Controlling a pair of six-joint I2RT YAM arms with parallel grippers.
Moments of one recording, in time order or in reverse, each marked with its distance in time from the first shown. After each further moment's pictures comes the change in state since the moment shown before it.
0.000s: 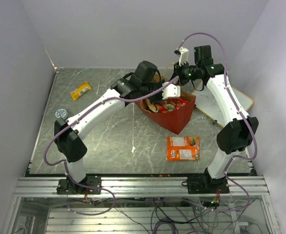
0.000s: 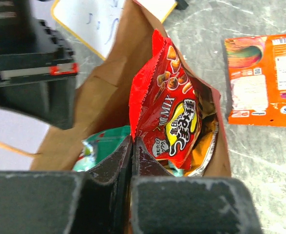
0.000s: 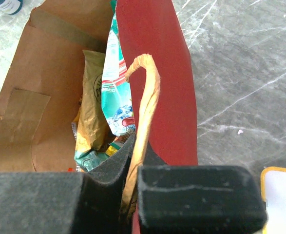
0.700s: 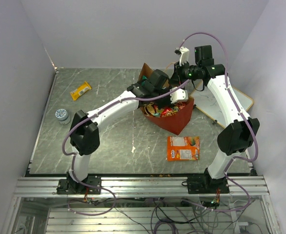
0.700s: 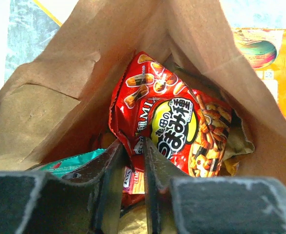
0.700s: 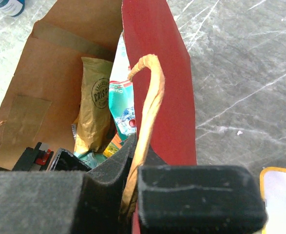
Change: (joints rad) left arm -0.045 0.183 -0.023 0.100 -0.076 -0.108; right arm 0.001 -0.015 -0.006 0.005 0.001 0.000
